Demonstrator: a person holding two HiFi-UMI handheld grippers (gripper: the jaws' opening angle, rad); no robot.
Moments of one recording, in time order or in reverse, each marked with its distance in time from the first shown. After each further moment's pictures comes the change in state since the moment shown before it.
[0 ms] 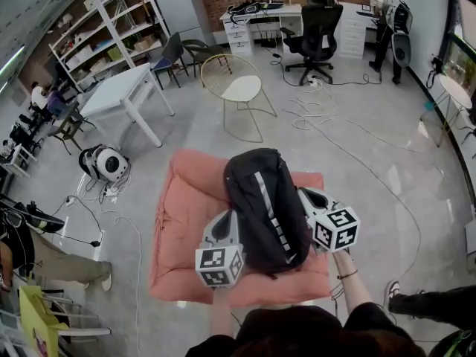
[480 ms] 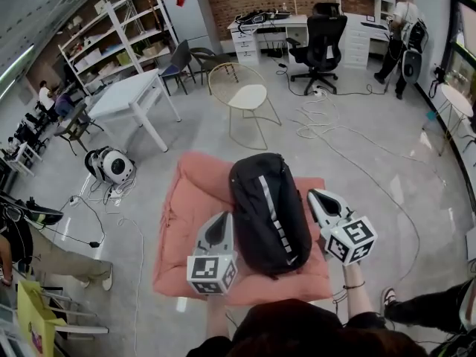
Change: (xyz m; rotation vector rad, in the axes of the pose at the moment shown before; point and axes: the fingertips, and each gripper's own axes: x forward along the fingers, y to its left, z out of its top) left arm -0.060 -0.008 0.045 0.082 -0.132 -0.018; right arm -0.068 0.037 0.057 -0.089 -0.180 0.053
